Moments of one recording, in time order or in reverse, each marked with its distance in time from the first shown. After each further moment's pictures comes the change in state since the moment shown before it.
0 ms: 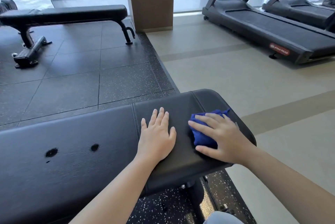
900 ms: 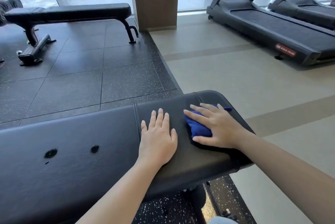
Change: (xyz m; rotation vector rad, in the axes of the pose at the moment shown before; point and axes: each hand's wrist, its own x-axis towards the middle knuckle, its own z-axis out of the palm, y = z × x) left_hand -0.001 0.001 0.002 0.034 0.024 -0.056; right_hand 0.039 0.018 0.007 0.041 -0.197 0.017
